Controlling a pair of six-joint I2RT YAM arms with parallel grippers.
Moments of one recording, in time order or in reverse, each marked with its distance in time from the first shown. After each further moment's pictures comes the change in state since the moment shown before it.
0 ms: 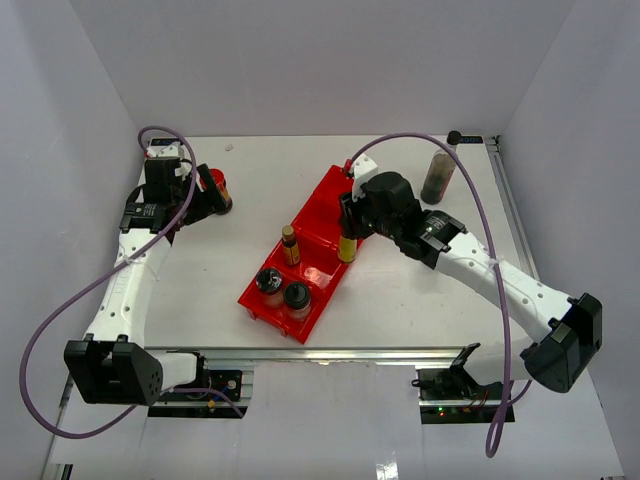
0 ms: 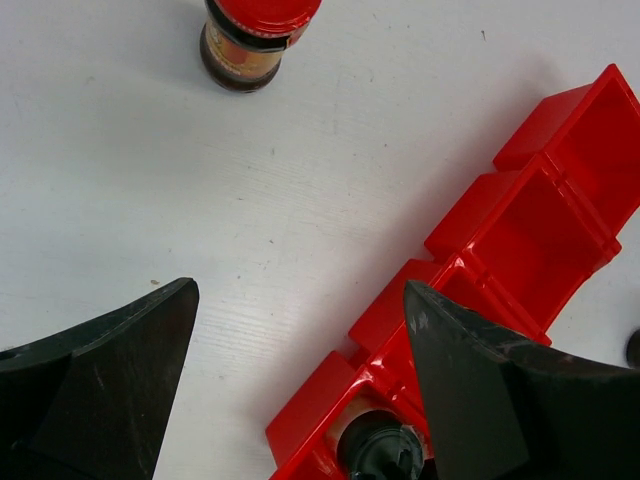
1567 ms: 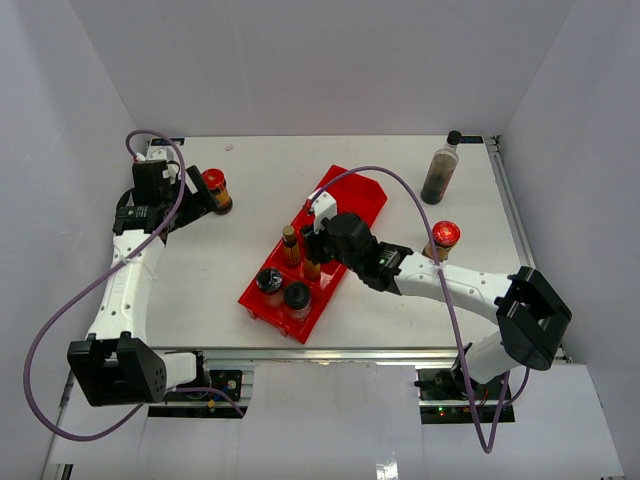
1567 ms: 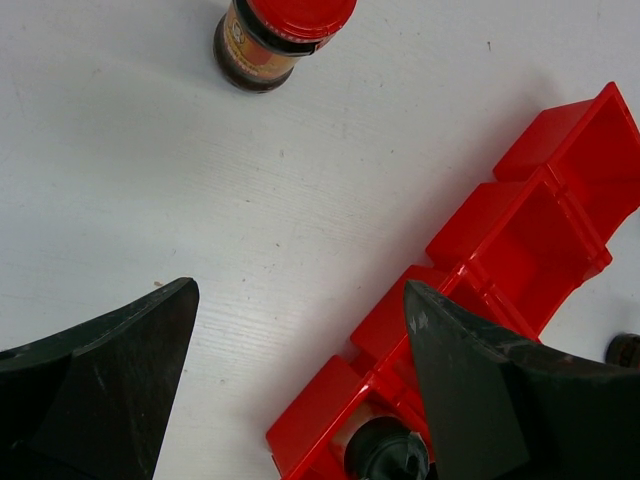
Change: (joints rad) left arm 0.102 0.000 -0.036 0.031 0.104 0.000; right arm 0.194 0.163 -0.242 0.516 0.113 -0.018
